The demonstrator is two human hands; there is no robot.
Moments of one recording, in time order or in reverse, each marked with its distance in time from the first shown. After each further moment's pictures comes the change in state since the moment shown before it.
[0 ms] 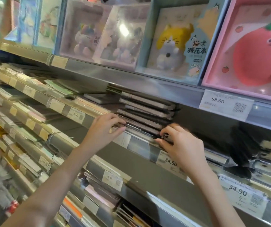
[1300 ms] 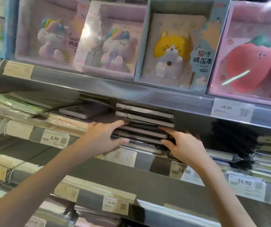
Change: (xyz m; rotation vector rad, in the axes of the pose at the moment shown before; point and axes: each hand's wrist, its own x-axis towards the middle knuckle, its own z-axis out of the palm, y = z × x) left_hand 0.054 -0.026 -0.026 0.021 -0.340 0.169; right_hand 0.032 -0.031 0.000 -0.068 -0.182 0.331
